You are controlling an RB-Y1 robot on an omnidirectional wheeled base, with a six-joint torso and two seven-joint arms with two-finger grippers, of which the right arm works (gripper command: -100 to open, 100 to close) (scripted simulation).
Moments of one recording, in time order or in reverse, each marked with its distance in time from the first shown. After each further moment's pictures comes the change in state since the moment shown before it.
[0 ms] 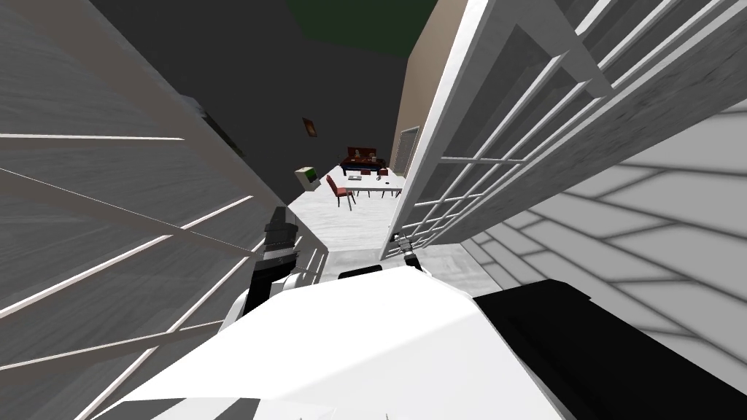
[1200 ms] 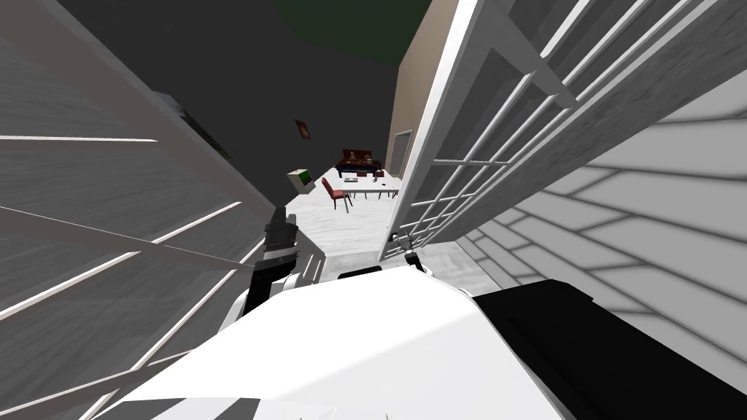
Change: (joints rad) arm -0.015 -0.010 -0.030 0.003 0.068 -0.012 0.140
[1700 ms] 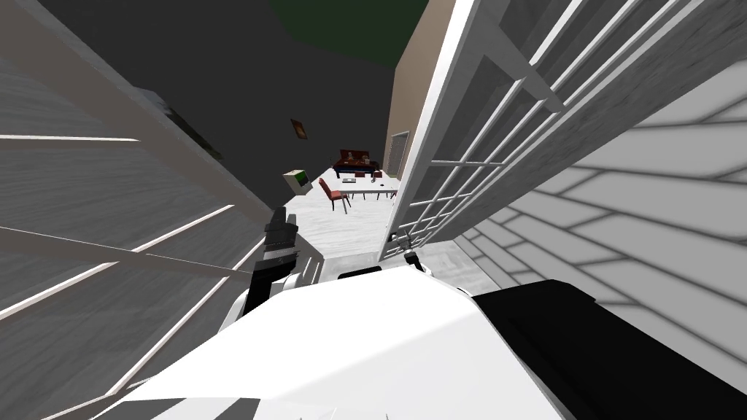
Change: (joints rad) arm -0.014 0.008 -0.008 0.014 0.036 -0.012 0.079
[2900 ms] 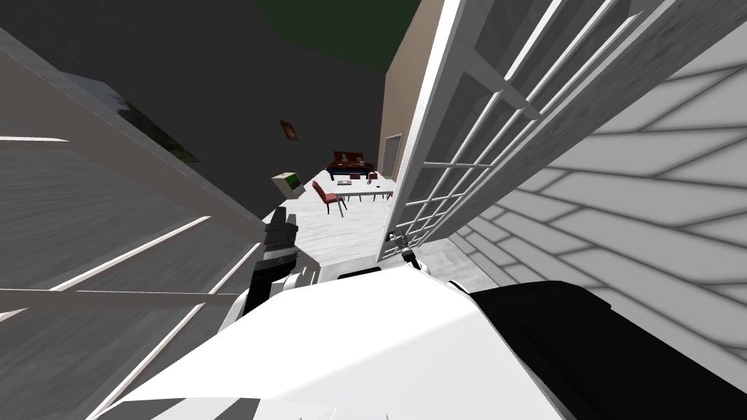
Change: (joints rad) arm -0.080 0.028 -0.002 0.106 0.116 -0.051 0.201
